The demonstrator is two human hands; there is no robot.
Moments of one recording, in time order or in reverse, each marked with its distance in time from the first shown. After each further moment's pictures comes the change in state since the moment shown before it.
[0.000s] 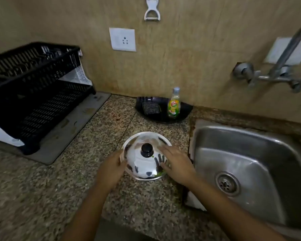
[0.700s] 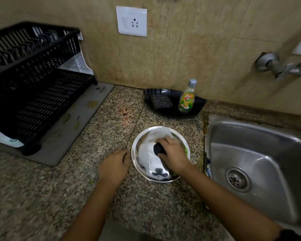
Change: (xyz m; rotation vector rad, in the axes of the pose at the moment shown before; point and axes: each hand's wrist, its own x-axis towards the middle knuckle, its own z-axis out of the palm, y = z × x) left_hand 0.025 -0.026 -0.022 0.387 0.092 0.037; right_hand 0.073 -0.043 0.028 0.084 0.024 0.117
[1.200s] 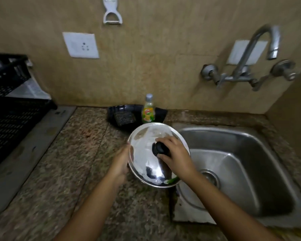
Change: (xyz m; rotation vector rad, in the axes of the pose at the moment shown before) left_hand 0.037 0.162 -0.007 -1.310 -0.381 -0.420; right_hand -0.049 0.071 -0.092 0.191 0.318 0.086
